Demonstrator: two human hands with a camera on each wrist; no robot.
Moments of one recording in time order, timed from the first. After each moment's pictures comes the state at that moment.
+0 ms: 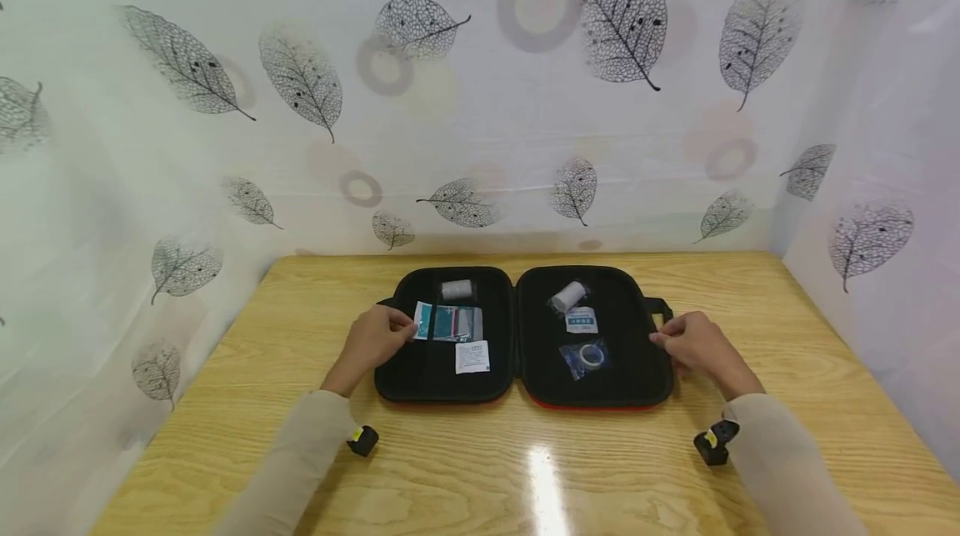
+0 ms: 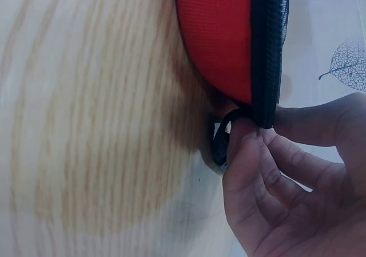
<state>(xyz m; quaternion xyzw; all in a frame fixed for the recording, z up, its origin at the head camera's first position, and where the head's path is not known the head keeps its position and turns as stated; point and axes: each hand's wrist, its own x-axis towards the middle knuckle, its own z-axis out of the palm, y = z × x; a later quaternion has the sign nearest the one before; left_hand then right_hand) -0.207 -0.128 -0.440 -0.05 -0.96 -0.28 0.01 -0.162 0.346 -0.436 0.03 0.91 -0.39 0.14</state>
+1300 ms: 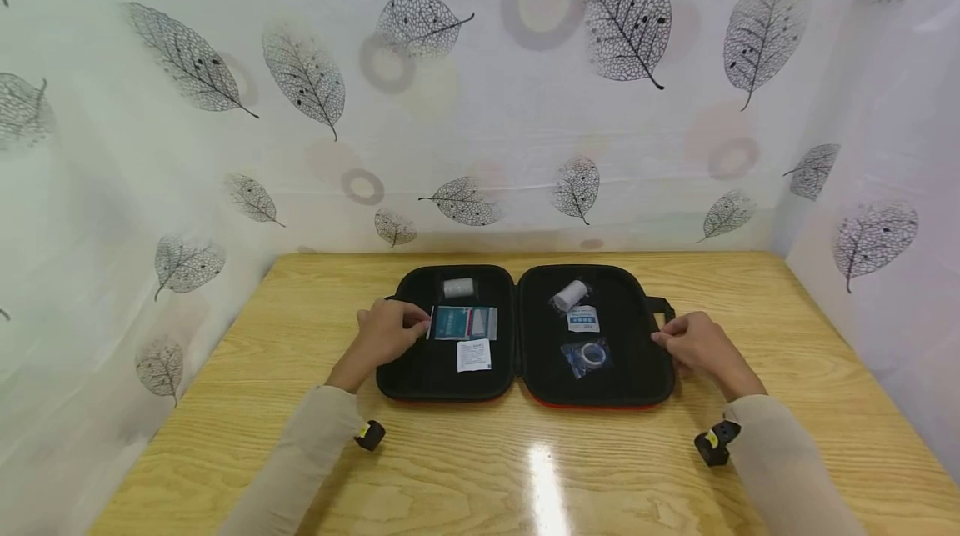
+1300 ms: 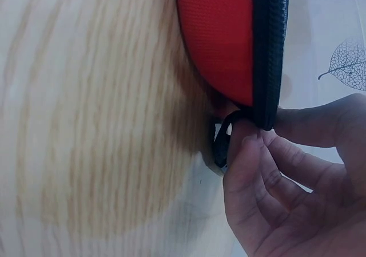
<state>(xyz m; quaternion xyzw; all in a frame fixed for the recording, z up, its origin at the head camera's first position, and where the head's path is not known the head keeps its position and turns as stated) -0.203 -0.113 -0.430 -0.10 -0.96 -0.25 0.02 -0.161 0.344 -0.436 0.04 0.92 -0.38 0.13</state>
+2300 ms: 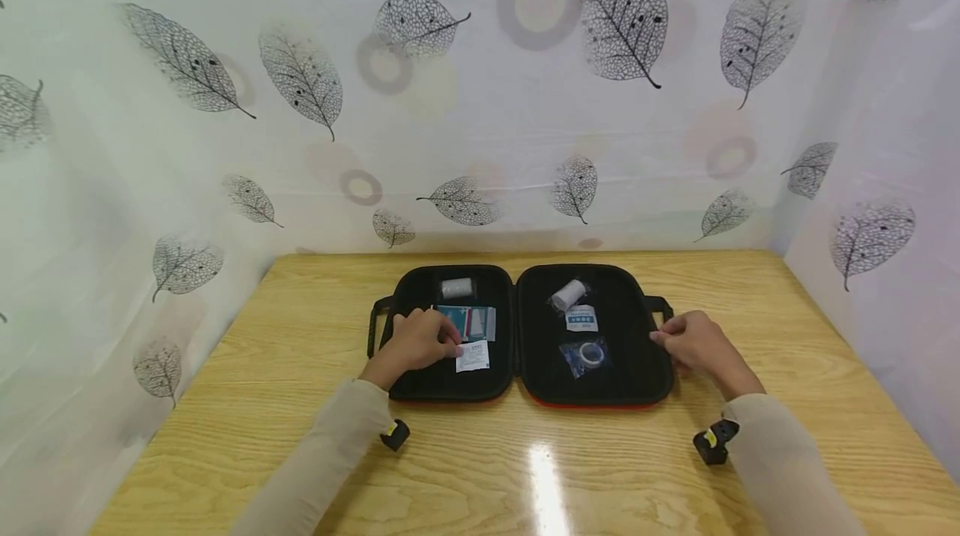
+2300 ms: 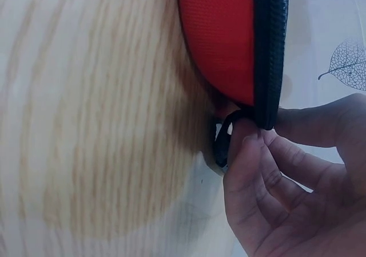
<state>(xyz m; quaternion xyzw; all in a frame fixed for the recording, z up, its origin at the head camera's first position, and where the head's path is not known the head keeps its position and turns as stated) -0.203 -0.073 -0.438 -0.15 -0.96 -0.21 -0.08 -0.160 0.344 -0.436 0.03 0.92 -0.38 0.13</state>
